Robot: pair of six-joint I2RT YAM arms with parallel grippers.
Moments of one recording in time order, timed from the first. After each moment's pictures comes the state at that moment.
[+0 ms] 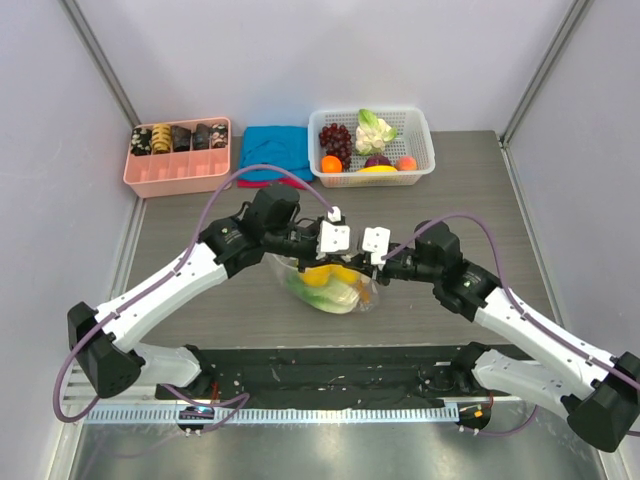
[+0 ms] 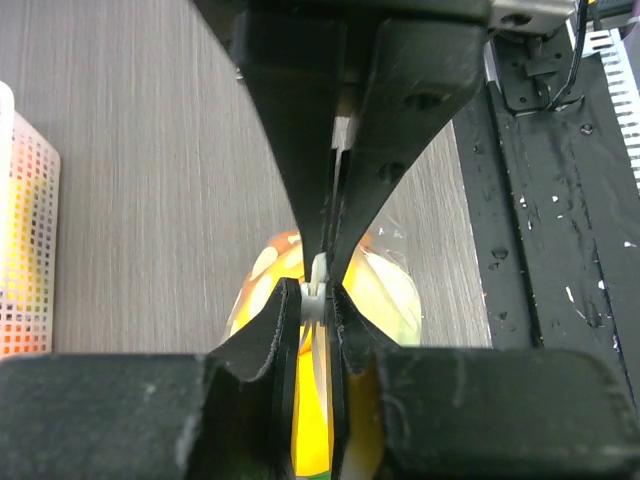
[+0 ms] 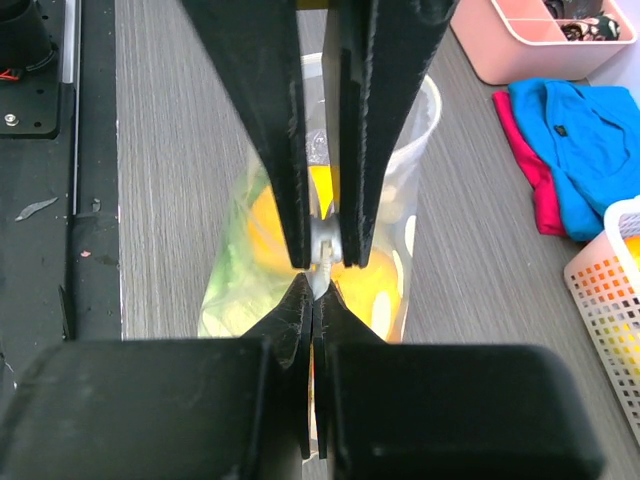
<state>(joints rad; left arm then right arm) -0.82 1.30 1.26 -0.54 0.62 0.63 0.71 0.94 0.75 -0.10 -0.56 -0.44</state>
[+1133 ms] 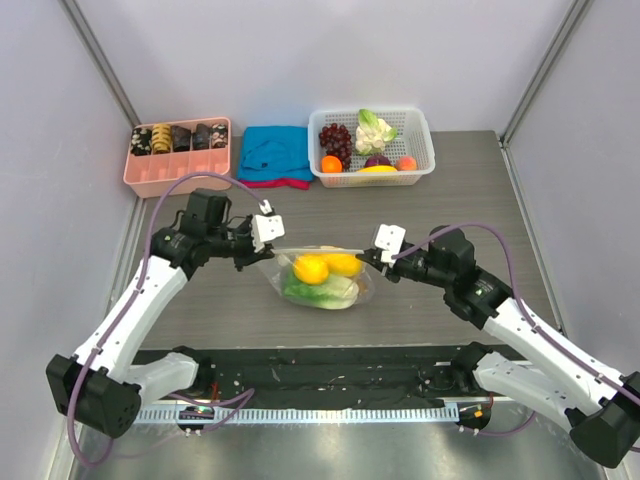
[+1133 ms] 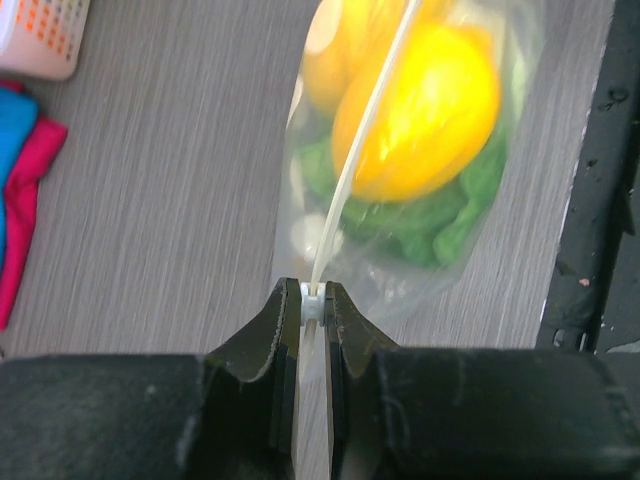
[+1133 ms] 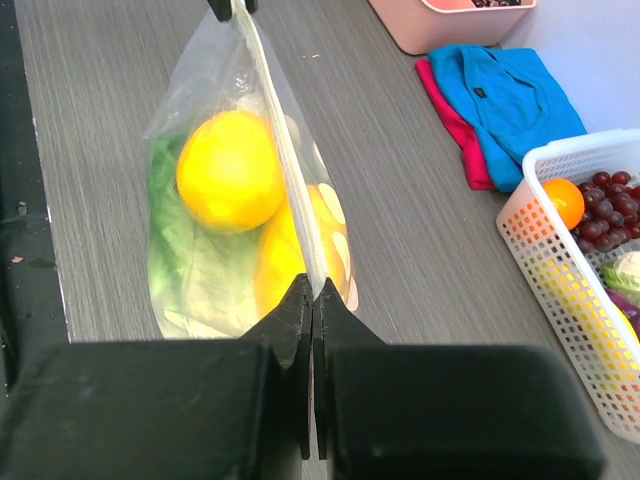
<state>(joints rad) -0.37 1.11 1.06 -0.76 0.64 0.79 0.66 0.83 0.70 -0.10 -0.44 -0.43</state>
